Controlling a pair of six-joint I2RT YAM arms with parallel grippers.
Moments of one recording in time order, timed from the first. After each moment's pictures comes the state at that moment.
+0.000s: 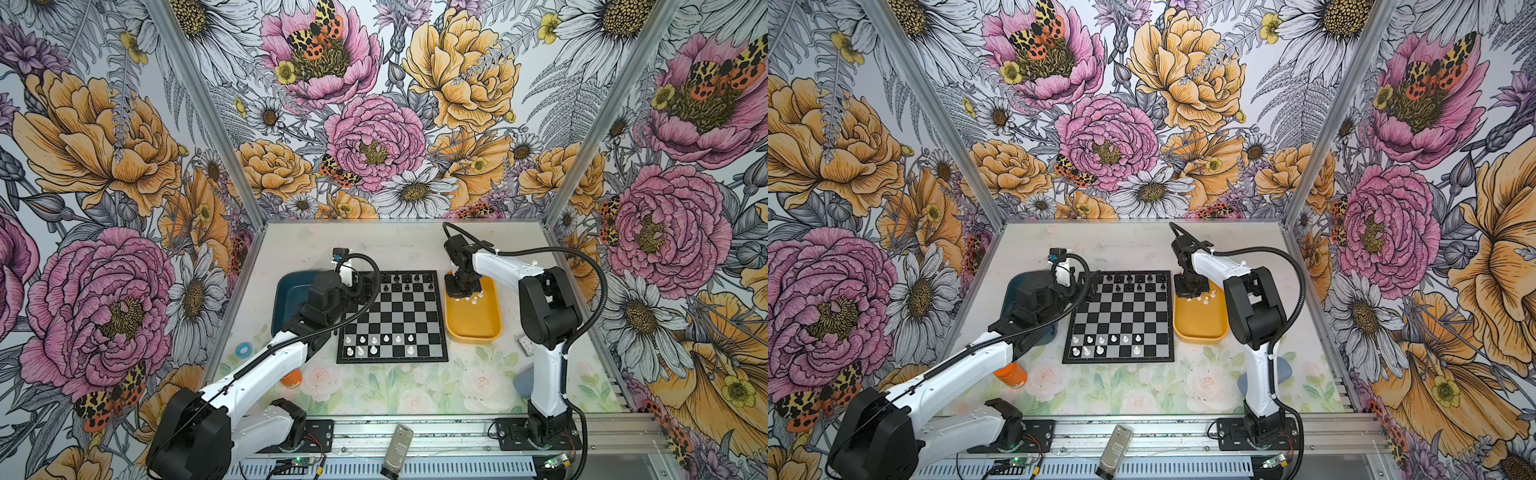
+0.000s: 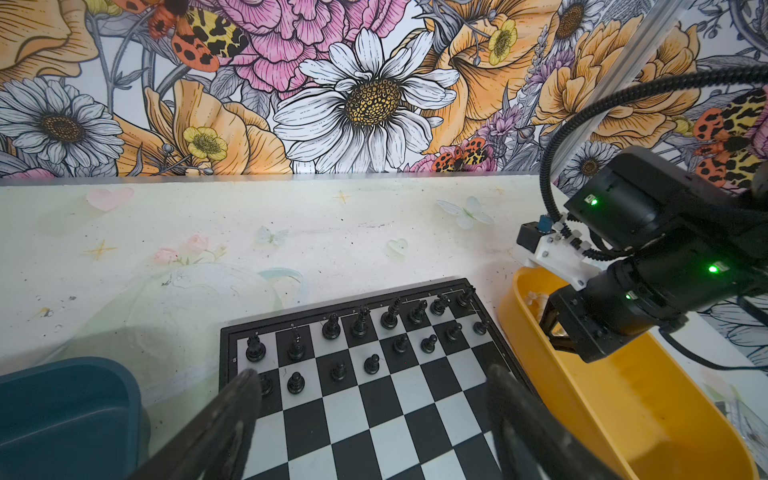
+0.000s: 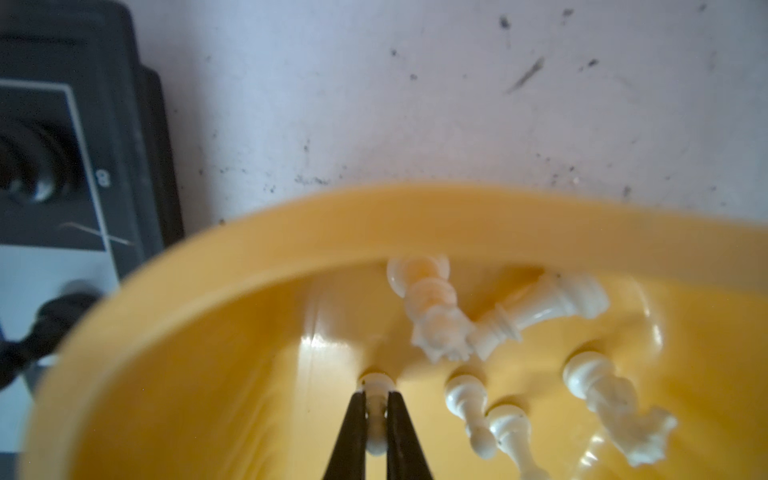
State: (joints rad) left arm -0.49 1.12 0.65 0.18 -0.09 -0.25; right arm 0.36 2.06 1.55 -0.94 0.02 0.27
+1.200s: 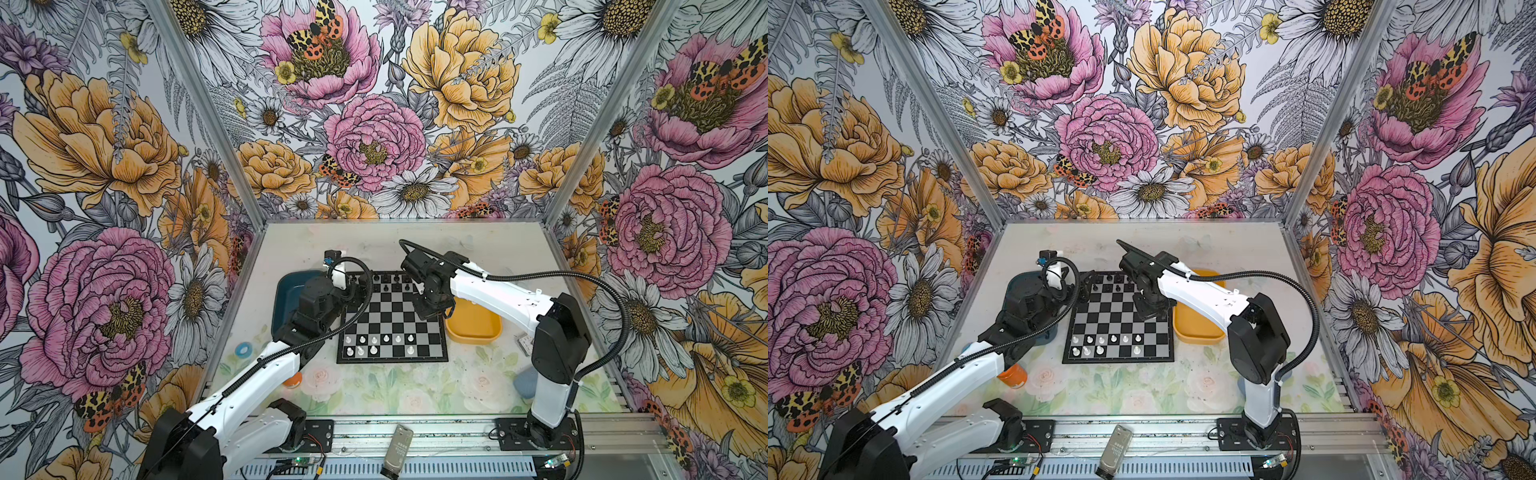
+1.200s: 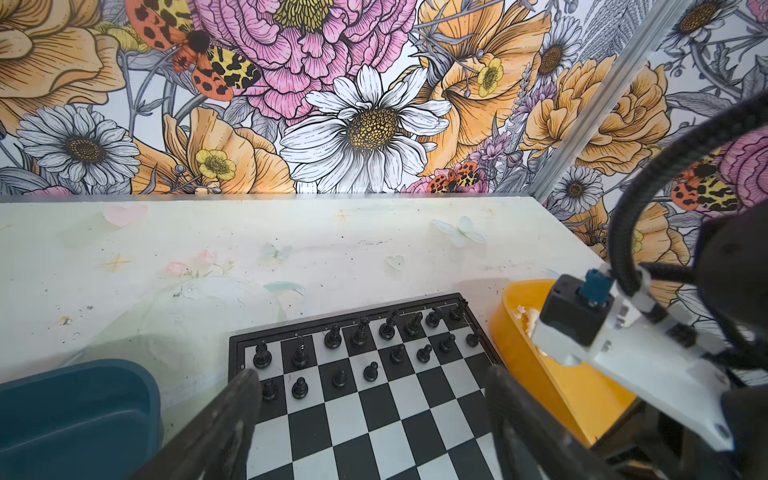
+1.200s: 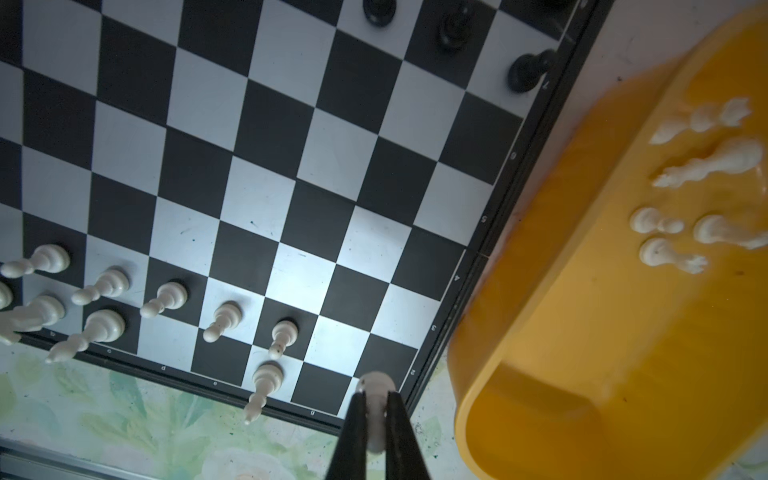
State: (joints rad) left arm -0.48 1.01 0.61 0.19 -0.09 -0.26; right arm 0.76 1.85 1.58 -1.17 0.05 0.39
